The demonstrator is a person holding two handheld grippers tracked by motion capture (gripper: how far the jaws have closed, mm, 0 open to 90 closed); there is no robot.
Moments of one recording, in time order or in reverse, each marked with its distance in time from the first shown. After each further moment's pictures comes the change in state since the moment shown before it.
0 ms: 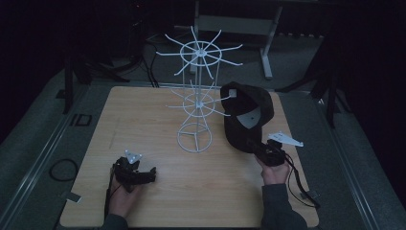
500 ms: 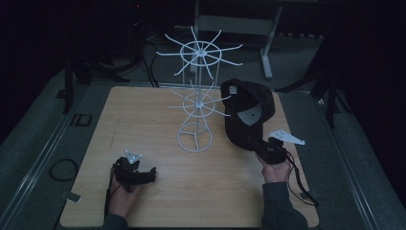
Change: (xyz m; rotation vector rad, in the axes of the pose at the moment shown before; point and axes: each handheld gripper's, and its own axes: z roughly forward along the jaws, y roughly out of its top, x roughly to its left) left arm 0.000 0.000 0.000 -0.002 0.000 -0.002; right arm 0.001 0.008 -0.003 -0.021 0.001 -0.015
